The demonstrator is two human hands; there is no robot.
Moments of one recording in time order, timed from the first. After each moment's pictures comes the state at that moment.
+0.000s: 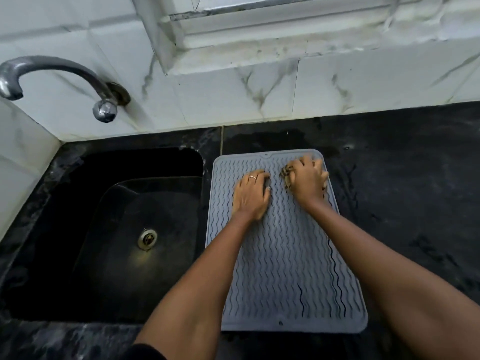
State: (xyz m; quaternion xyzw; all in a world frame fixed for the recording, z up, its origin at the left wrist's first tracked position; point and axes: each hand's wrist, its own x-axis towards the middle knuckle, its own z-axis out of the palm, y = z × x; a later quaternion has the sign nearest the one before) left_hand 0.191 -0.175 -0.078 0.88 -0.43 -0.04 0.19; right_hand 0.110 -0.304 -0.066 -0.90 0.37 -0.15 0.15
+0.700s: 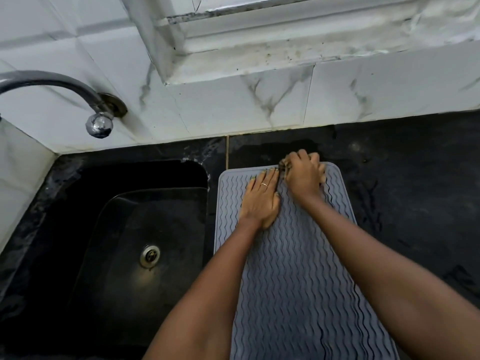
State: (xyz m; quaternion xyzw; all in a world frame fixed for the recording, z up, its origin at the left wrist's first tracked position) left_hand 0.231 -0.200 -0.090 0.86 -0.47 -0.10 0.16; right_hand 0.182 -0.322 -0.069 -0.90 0.37 -0.18 0.14
